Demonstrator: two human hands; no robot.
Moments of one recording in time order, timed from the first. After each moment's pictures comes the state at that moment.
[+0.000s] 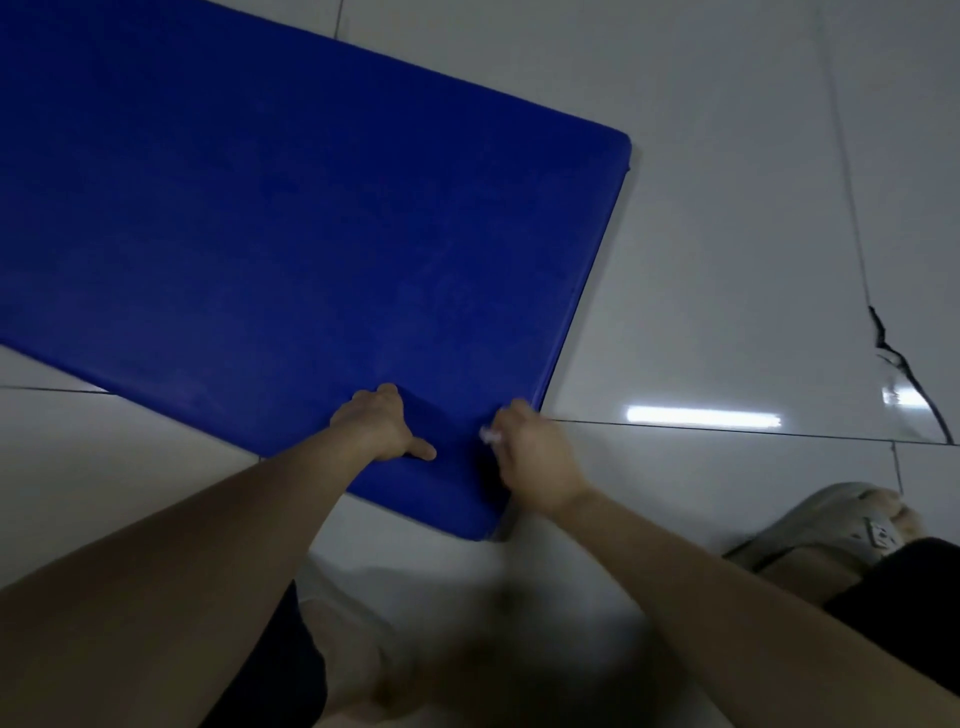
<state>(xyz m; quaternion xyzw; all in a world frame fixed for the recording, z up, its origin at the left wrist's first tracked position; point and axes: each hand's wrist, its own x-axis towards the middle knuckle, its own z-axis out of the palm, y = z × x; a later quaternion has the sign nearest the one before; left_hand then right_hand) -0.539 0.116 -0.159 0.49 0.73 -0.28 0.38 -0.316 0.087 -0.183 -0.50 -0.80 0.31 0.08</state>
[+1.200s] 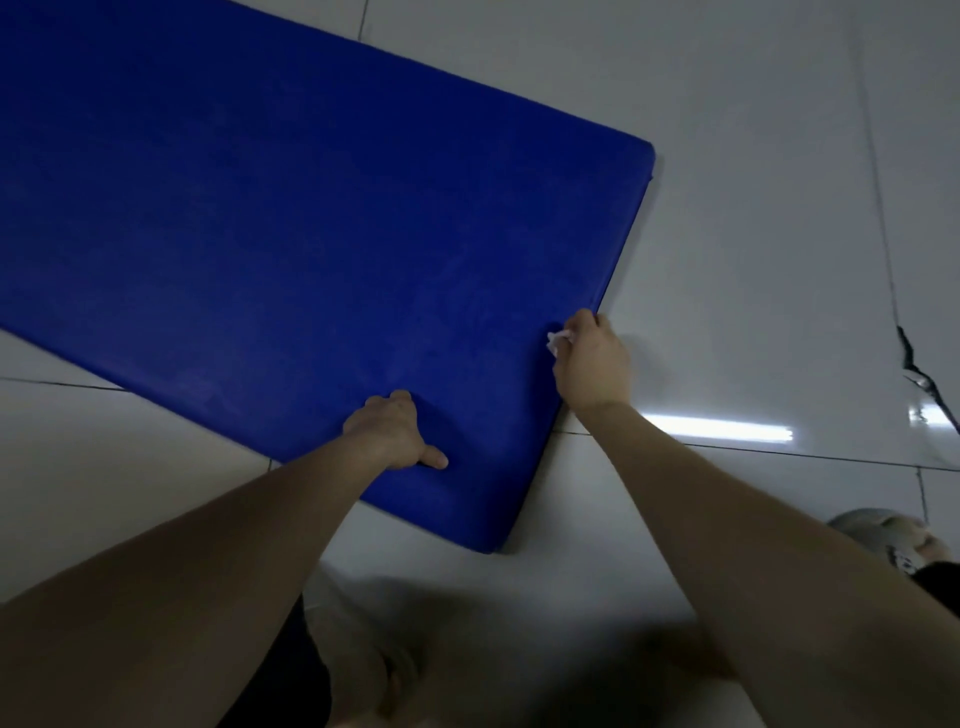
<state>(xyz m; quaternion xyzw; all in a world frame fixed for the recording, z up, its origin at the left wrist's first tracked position) -0.538 0.116 -0.158 0.50 0.73 -0.27 0.39 -0.303 0.199 -0.185 -0.71 -0.65 0.24 0.10</state>
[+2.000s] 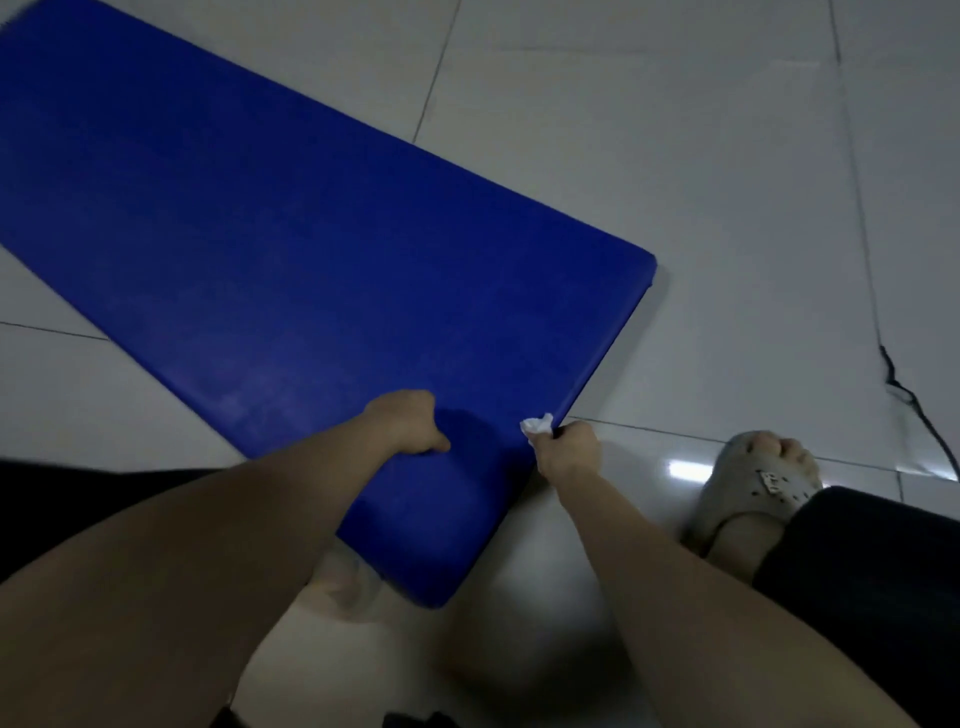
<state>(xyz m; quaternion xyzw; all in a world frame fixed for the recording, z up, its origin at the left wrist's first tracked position) -0.522 0.065 -0.093 0.56 0.72 -0.24 0.35 -0.307 0.069 -0.192 -0.76 -0.39 0.50 0.14</state>
